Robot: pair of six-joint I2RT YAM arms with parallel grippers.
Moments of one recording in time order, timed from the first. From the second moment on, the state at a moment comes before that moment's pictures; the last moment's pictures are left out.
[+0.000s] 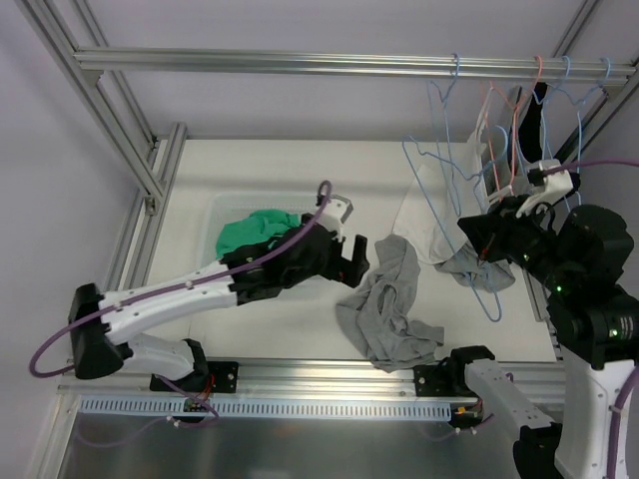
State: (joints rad) left arm -1.14 1.36 1.15 -0.33 -0.27 -0.49; right arm 0.16 0.77 1.54 -1.04 -0.29 0.19
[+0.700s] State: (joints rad) left arm -1.13 0.85 0.97 -0.54 -0.44 -0.46; right arm 0.36 1.50 2.06 -0.93 0.09 0.16
